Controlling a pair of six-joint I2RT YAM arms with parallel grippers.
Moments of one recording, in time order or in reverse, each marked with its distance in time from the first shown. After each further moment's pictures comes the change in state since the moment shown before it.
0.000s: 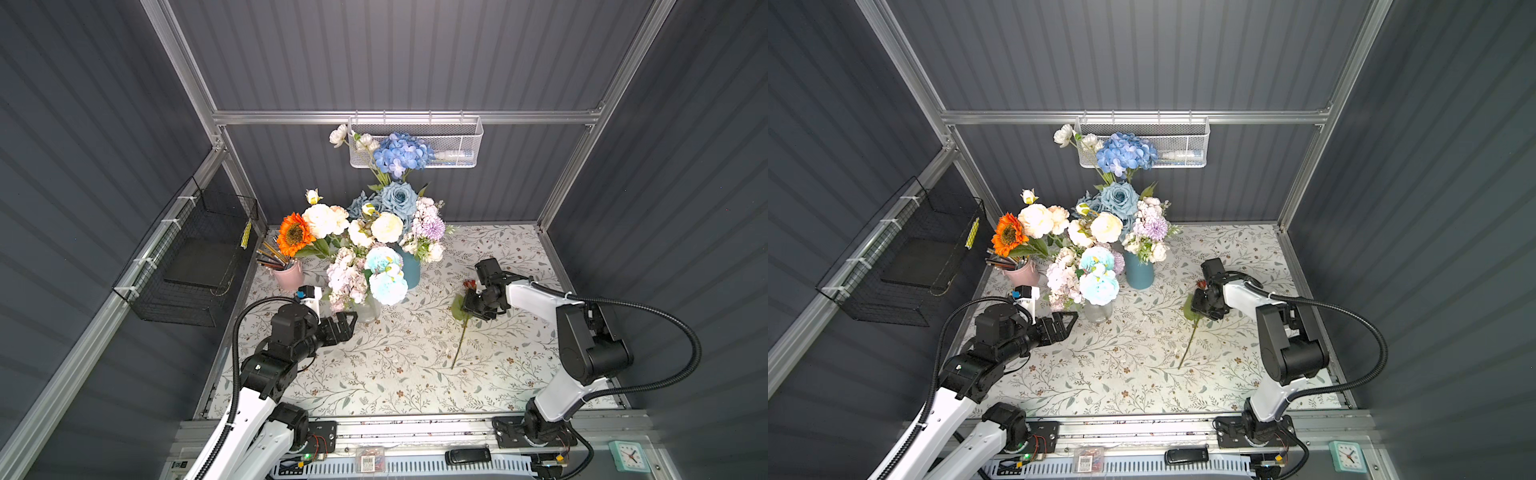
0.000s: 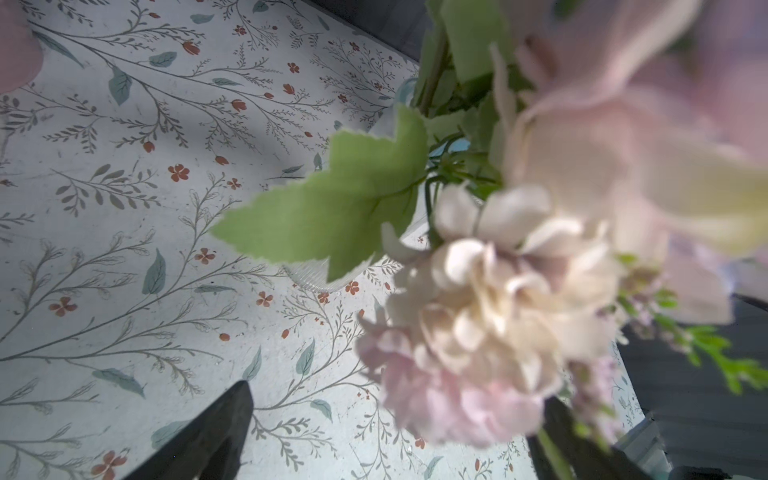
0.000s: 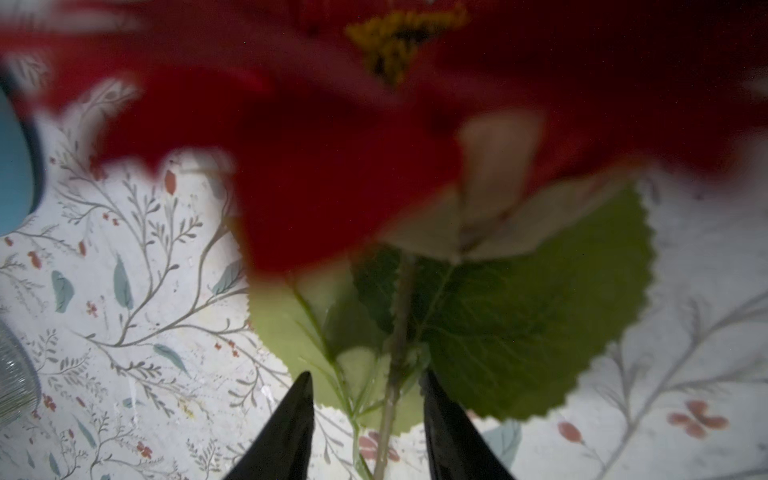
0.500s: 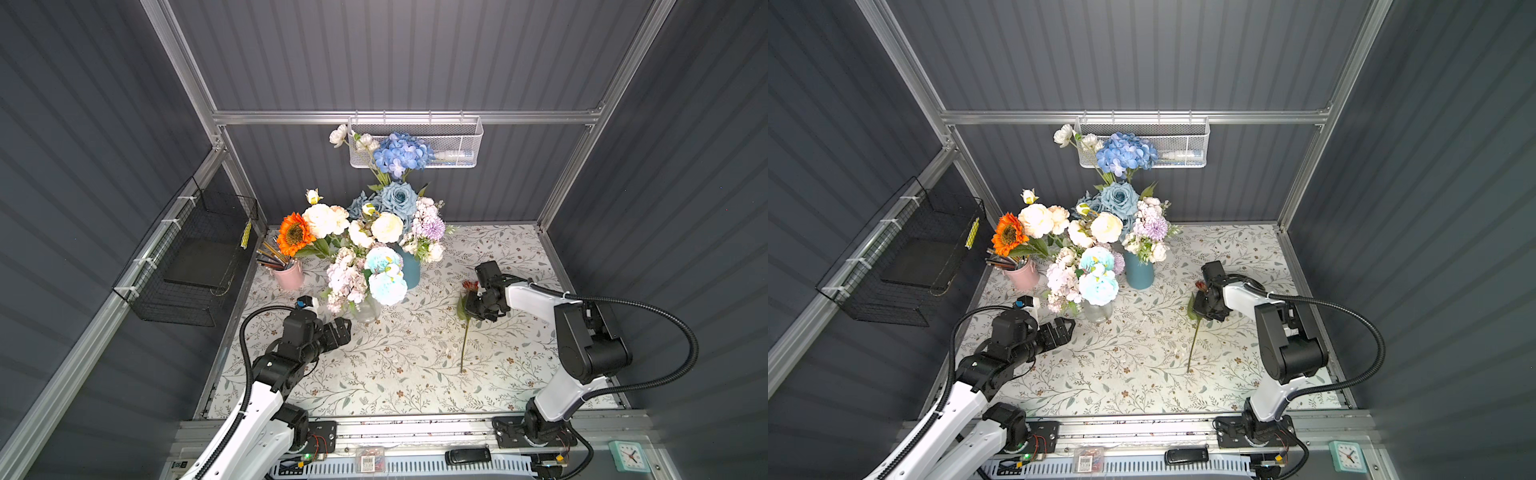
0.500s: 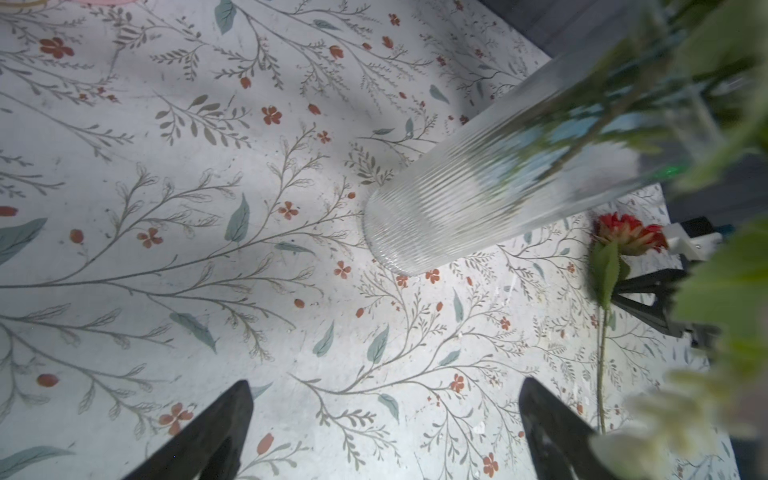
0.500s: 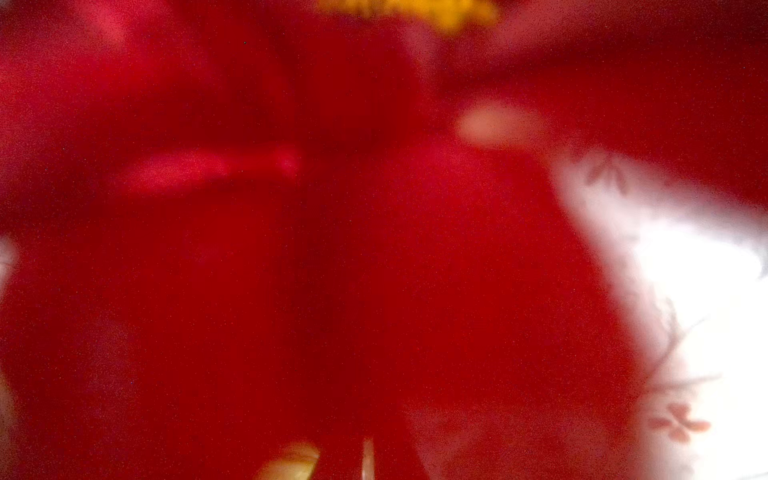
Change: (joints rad) left arm 0.007 0.068 -0.129 0.051 -0.149 -0.068; right arm -0.007 -0.039 -0.049 0.029 0.016 0.027
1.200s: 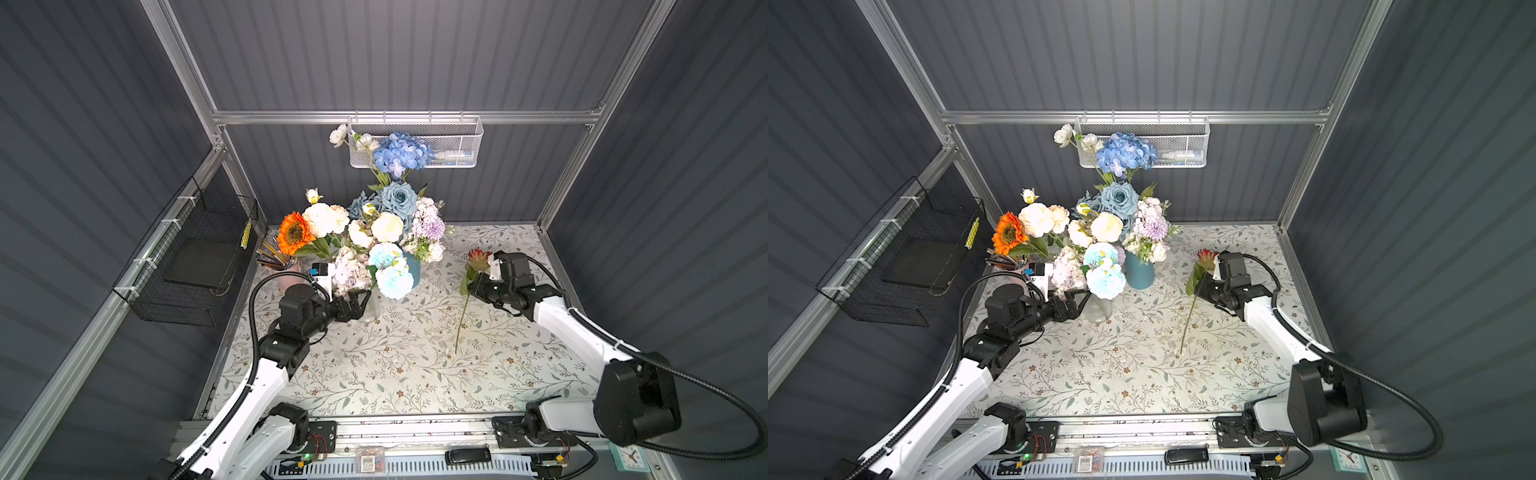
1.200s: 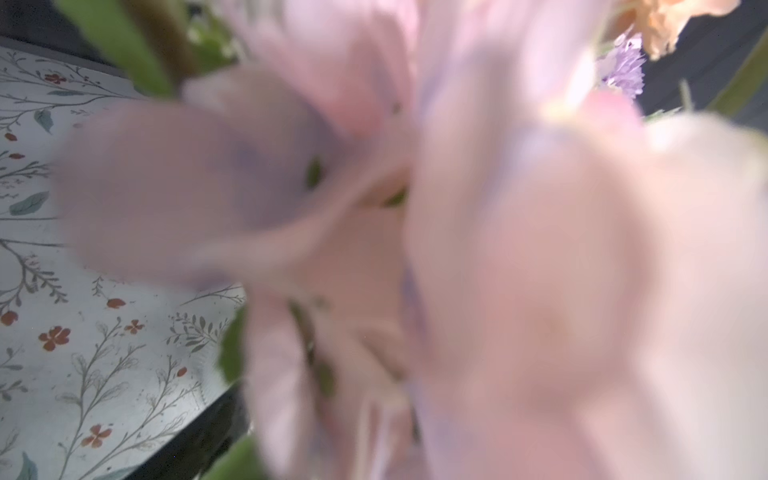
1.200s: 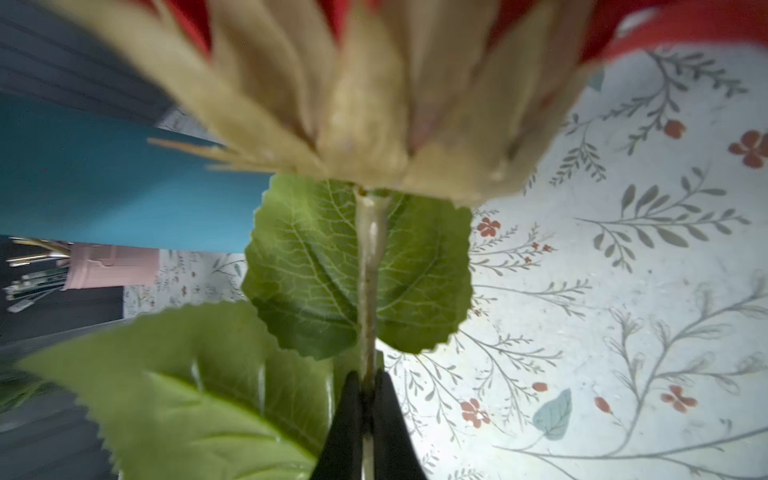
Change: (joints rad) left arm 0.010 0.198 0.164 0.399 0.298 0.154; right arm -0.003 -0.413 -0.075 0.168 -0.117 0.016
